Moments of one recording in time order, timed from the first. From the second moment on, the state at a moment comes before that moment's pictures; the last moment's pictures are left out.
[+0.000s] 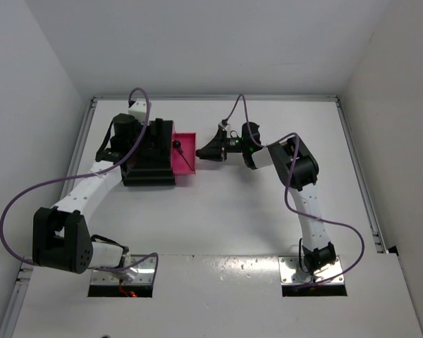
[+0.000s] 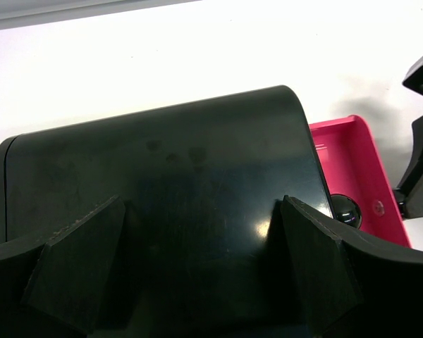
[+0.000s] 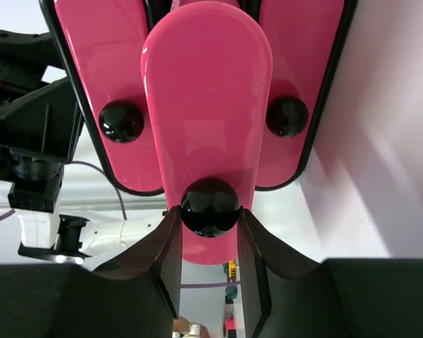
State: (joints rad) left arm -0.16 1.32 0.94 -0.01 -0.01 -0.01; right arm 0.38 2.43 1.32 1.01 -1.11 1.44
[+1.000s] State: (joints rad) left arm -0.16 1.32 0.91 0.03 -0.01 -0.01; right arm 0.51 2.55 1.58 0.89 -1.03 1.38
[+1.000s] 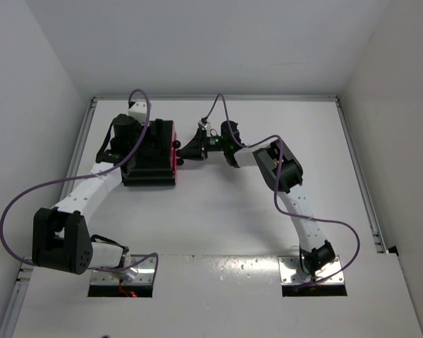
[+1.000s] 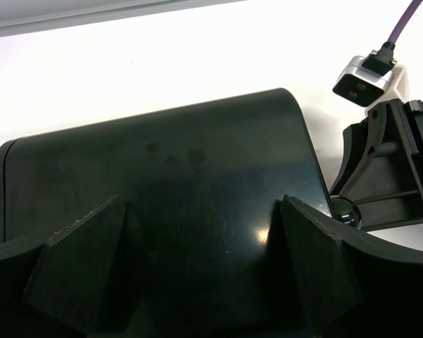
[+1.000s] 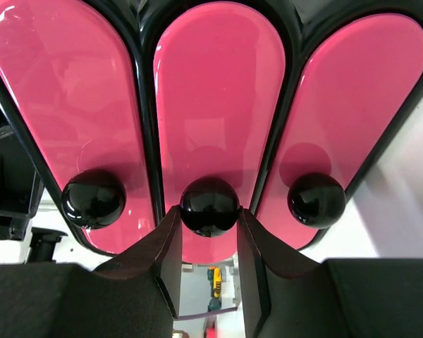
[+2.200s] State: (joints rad) left arm -0.16 1.32 0.90 0.05 -0.01 -0.01; right arm 0.38 2.23 1.18 0.90 -1.08 1.24
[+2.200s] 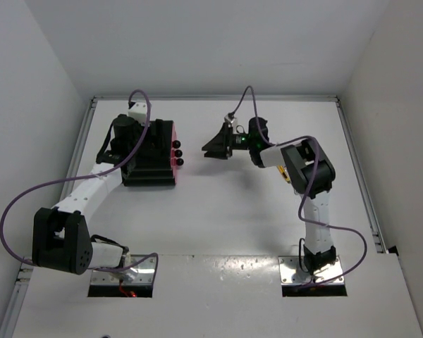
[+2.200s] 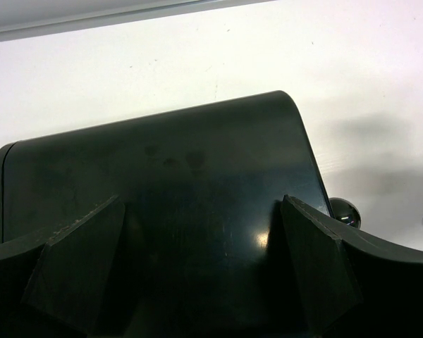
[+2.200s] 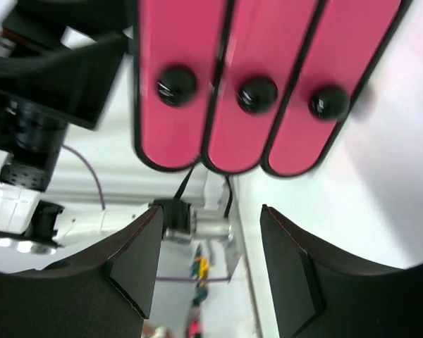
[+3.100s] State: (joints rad) left arm -0.16 1.32 0.90 0.06 -0.01 -0.01; right arm 0.50 2.35 1.53 0.63 -0.90 1.20
